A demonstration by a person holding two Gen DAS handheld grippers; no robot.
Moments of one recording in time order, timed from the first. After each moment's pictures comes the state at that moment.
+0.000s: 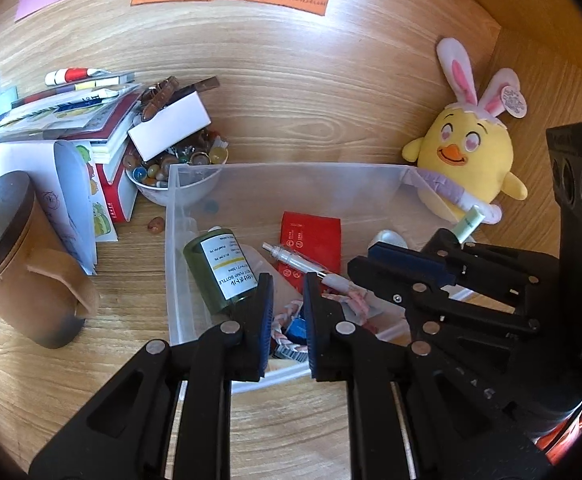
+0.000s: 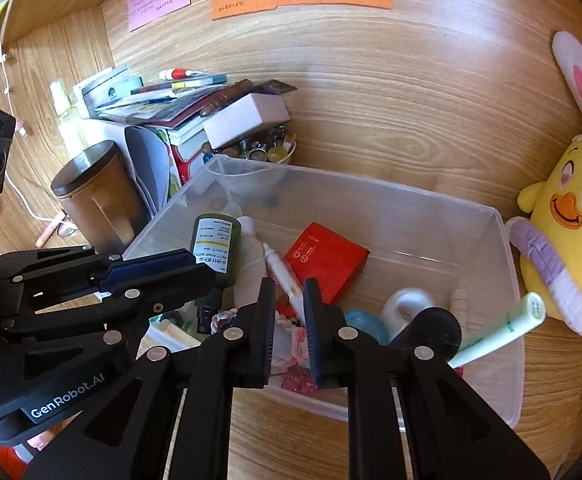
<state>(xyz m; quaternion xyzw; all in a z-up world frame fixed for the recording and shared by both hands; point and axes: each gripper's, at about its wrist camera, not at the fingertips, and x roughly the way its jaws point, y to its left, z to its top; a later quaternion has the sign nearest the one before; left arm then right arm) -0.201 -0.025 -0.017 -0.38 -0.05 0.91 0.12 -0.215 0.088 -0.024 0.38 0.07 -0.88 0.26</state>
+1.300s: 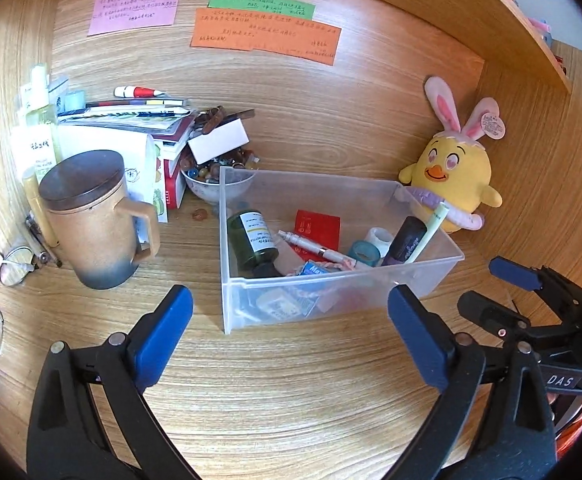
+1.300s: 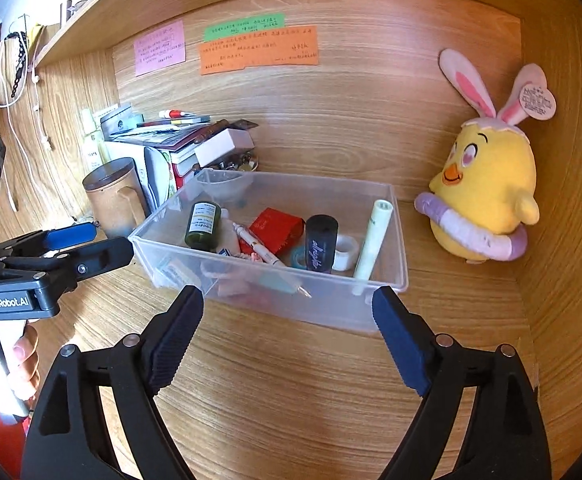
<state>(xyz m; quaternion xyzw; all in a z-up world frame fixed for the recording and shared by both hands) -0.112 -0.039 0.001 -0.32 -0.07 0.94 0.08 -0.115 0.168 -0.002 0.31 0.05 -0.93 0.21</state>
